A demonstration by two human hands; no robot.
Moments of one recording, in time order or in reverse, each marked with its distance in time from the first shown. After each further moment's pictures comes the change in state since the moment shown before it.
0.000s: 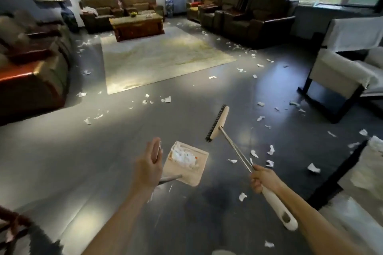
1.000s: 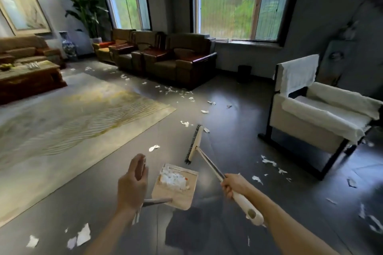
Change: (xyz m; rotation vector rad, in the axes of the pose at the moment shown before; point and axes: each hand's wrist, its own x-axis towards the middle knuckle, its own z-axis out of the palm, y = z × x) left_hand 0.888 0.159 0.499 -0.084 -0.205 0.361; right_hand 0.694 -0.643 -0.032 0.160 0.231 -0.043
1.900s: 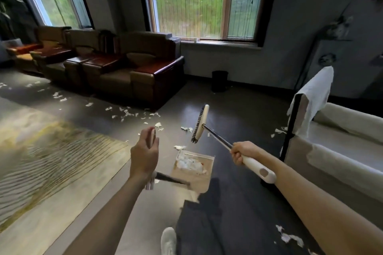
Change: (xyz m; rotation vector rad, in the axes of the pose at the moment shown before) left_hand 0.728 0.064 0.538 -0.212 -0.247 0.126; right_hand 0.577 -0.570 -0.196 0.135 0.180 -0.034
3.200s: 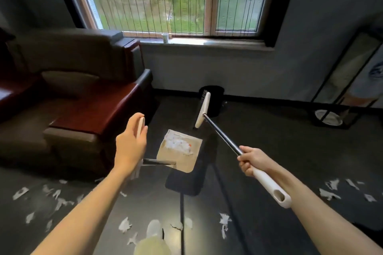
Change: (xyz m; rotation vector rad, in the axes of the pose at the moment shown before) left_hand 1.033 -0.172 0.521 0.005 -0.216 0.081; right_hand 0.862 -0.603 -0.084 0.274 0.171 0.006
